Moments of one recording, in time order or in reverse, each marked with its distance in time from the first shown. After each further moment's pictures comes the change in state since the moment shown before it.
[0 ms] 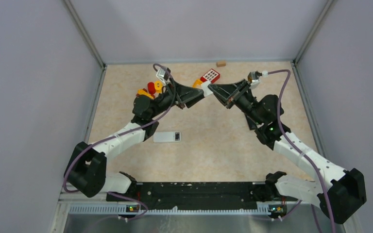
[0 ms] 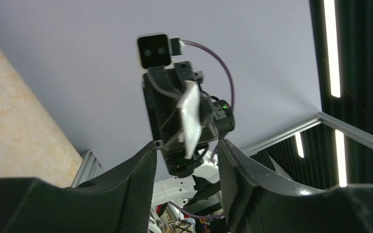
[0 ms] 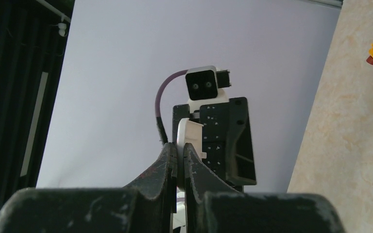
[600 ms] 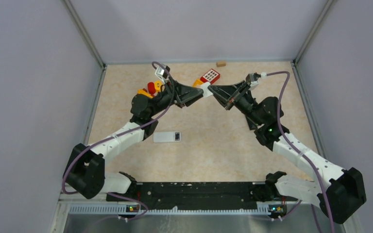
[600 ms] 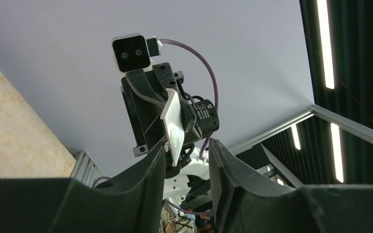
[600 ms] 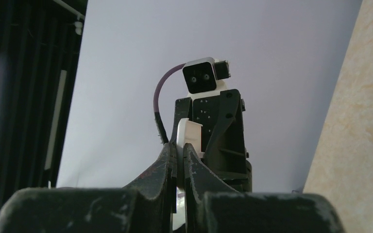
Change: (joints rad) left arm 0.001 -0.018 0.021 0.035 0.023 -0.033; right arm 0.000 0.003 -0.025 0.058 -0.030 0.061
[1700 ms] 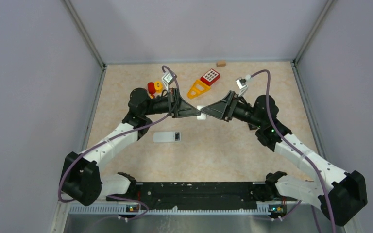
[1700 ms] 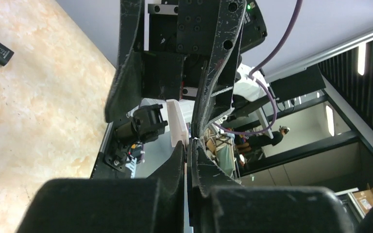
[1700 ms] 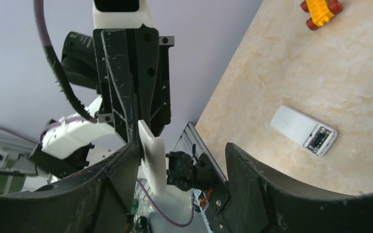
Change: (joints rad) left arm 0.068 -0.068 0.025 -0.360 0.382 0.310; right arm -0.004 -0.023 0.002 -0.315 -0.240 -0.505
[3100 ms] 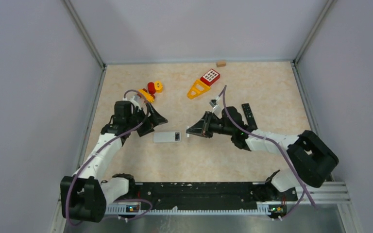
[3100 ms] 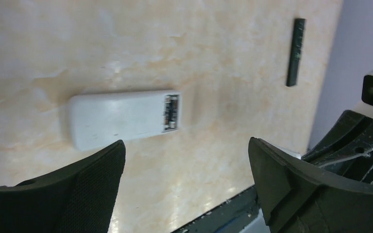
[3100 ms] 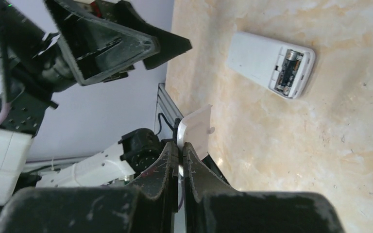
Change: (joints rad) left arm 0.368 -0.170 -0.147 -0.966 -0.469 0.595; right arm 0.159 0.378 -0.129 0.235 0.029 0.114
